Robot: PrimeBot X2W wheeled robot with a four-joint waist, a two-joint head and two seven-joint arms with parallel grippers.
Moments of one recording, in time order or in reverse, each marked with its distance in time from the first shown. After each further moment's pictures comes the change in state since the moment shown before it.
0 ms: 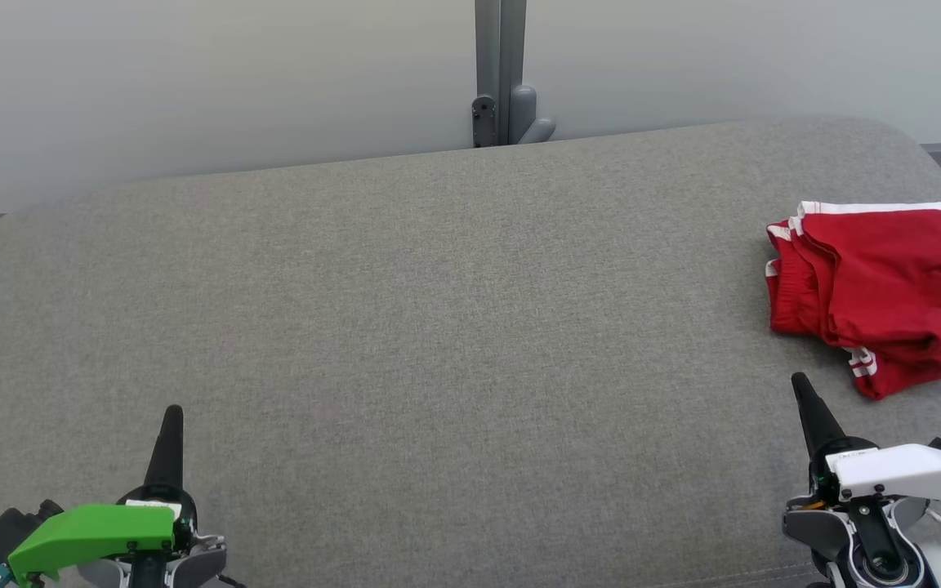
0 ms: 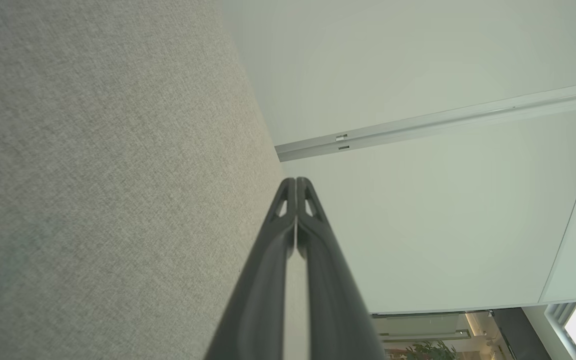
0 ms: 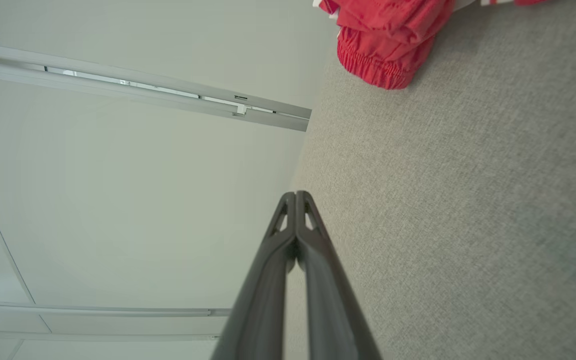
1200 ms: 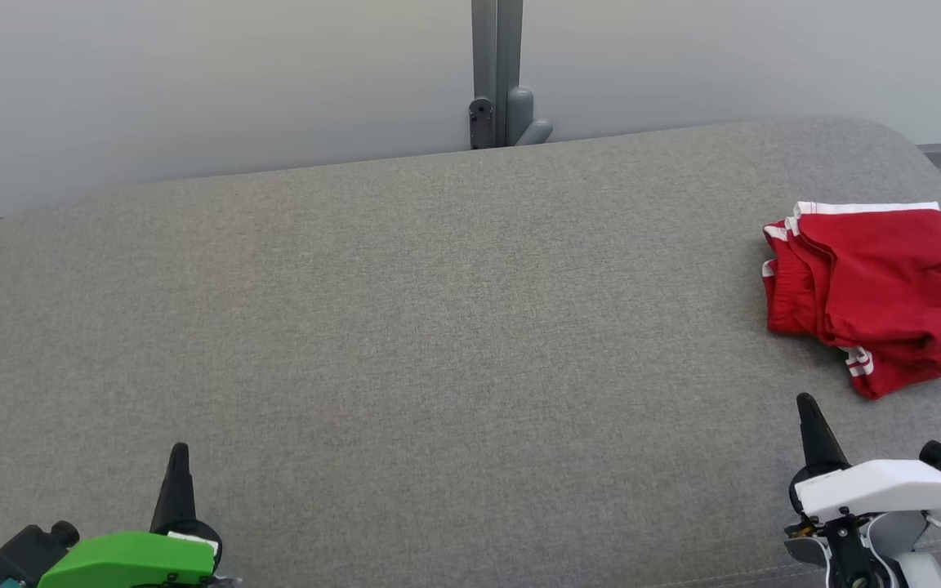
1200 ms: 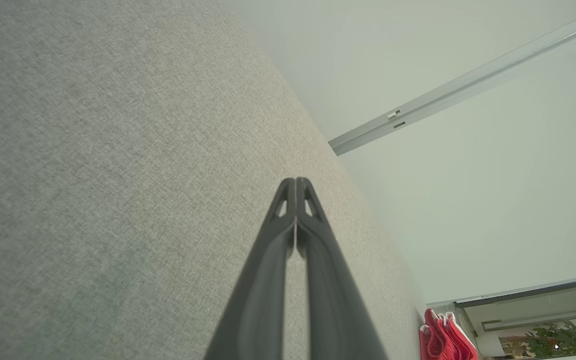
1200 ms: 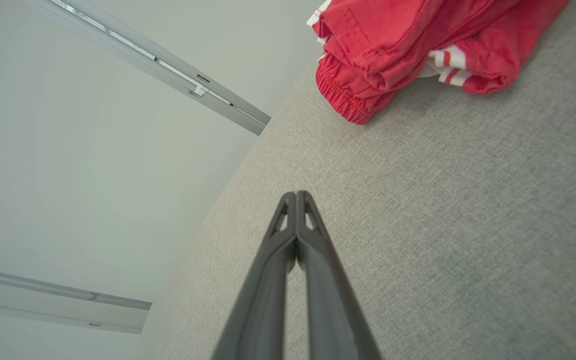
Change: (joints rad) left arm 0.057 -0.002 -0.024 0.023 0.323 0.010 -0.088; right arm 0.019 0.006 0.002 0.040 -0.398 0.000 -0.089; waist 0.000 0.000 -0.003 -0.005
